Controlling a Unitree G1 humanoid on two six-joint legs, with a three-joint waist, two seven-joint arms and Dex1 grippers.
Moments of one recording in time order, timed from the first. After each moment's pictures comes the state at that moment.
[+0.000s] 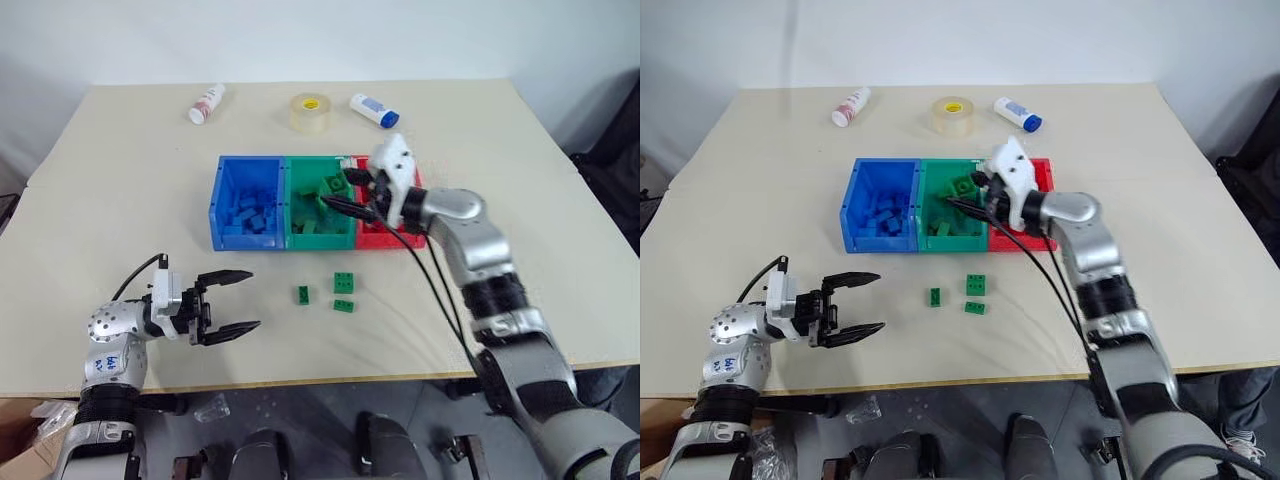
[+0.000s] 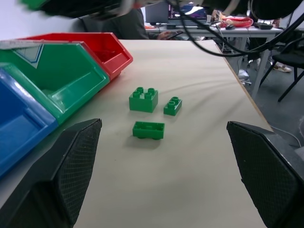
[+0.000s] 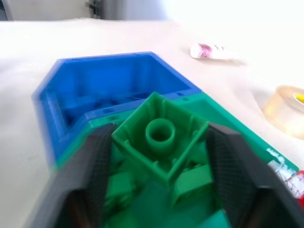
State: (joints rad) left arm -0.32 0.51 0.17 0.41 -0.50 -0.24 -1.45; right arm -1.03 -0.26 0.12 0.64 0.14 0.09 0.83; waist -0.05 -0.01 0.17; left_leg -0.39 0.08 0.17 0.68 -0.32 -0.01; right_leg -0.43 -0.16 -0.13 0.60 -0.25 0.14
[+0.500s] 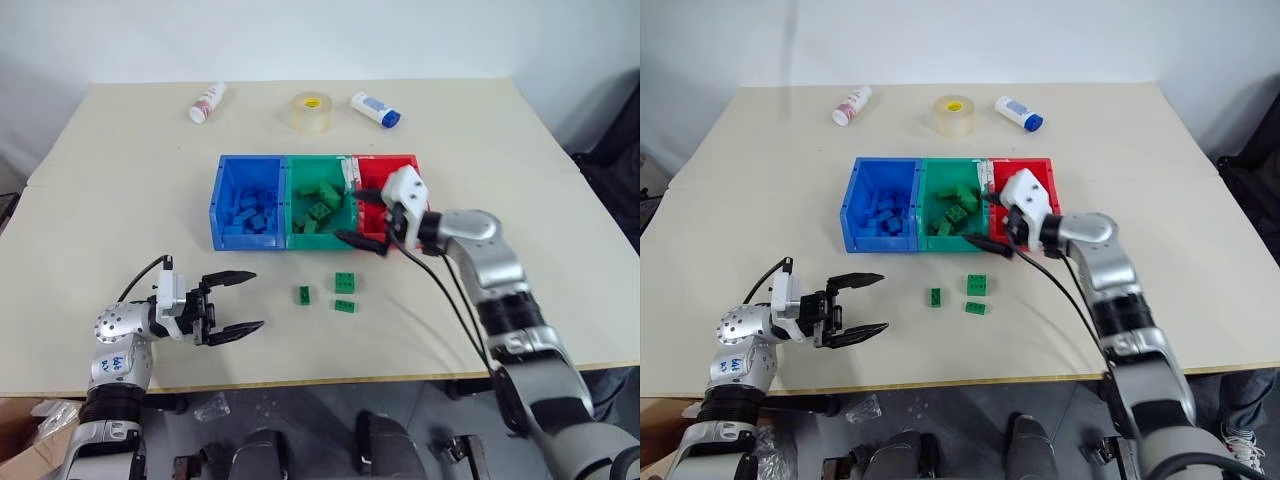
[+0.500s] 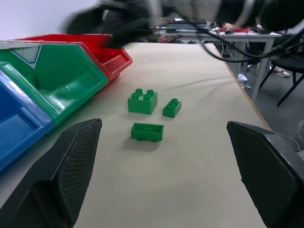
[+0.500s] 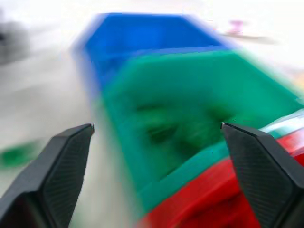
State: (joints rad) left arm -0.33 0.49 0.17 0.41 -0.50 -0.25 -1.46; right arm -0.66 -0.51 0.10 0.21 0.26 0.17 1.12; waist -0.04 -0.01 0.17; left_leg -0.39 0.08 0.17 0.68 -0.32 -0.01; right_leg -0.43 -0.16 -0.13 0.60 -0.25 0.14
